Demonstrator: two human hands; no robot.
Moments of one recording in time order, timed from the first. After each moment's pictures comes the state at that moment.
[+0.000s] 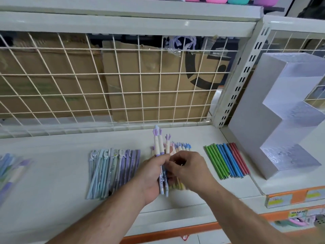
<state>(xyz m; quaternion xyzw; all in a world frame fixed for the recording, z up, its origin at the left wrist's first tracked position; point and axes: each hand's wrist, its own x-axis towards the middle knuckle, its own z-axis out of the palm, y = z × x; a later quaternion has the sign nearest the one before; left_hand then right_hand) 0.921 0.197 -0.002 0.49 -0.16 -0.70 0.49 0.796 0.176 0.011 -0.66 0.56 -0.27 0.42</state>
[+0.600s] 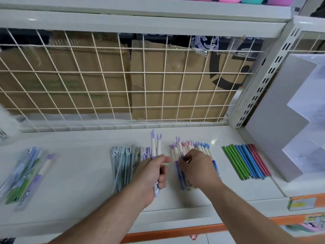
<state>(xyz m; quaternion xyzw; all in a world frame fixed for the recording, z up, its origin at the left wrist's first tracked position) 0.984 0.222 -0.008 0.57 -0.15 -0.63 0.50 0.842 0.166 -0.022 -0.66 0.65 -0.20 0.31</state>
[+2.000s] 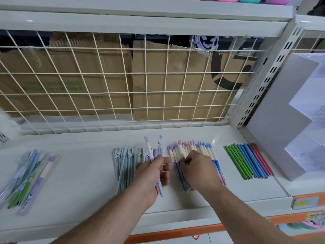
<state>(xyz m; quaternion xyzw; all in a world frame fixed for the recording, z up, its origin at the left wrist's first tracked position) 0.990 0.221 -0.011 0.59 -0.12 -0.62 0.51 0.850 0.167 -0.027 -0.70 0.67 -0.14 0.22</state>
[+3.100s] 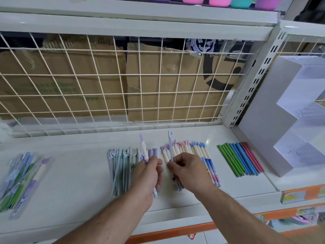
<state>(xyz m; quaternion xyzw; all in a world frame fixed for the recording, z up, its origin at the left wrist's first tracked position) 0.982 0.230 -0.010 0.64 -0.19 -0.55 0.51 0.856 0.195 -0.005 -0.59 0.58 -0.29 0.48</state>
